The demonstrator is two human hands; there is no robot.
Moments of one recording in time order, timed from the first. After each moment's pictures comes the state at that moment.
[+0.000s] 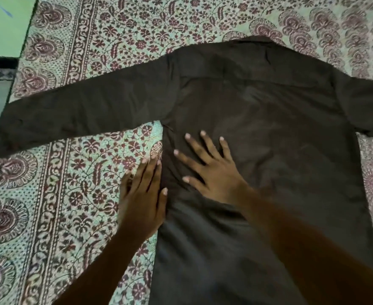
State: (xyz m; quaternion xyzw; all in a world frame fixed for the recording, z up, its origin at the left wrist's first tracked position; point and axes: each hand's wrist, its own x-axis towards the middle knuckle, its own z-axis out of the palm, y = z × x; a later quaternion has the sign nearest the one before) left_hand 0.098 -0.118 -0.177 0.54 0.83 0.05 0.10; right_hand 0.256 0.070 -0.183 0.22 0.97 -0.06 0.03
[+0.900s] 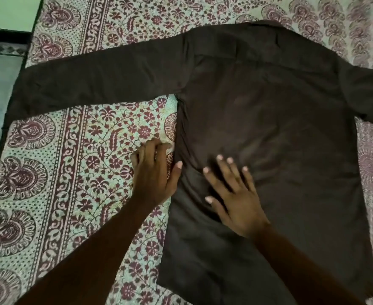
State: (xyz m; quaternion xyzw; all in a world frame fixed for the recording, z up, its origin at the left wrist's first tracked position) left_hand 0.102 -0.132 -0.176 0.50 0.83 0.22 0.06; right_hand 0.341 -0.046 -0.163 0.31 0.95 -0.09 0.05
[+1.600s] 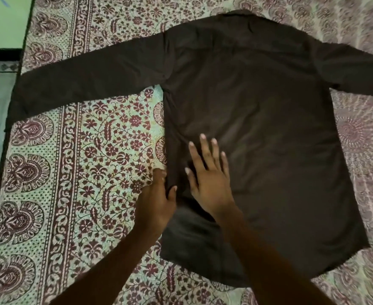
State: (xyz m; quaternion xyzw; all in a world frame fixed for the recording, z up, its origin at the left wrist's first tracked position) left_hand 0.173 -0.208 -0.145 0.37 0.86 0.20 0.30; right_hand 0.298 -0.100 -0.157 0.44 0.88 -0.16 -0.01
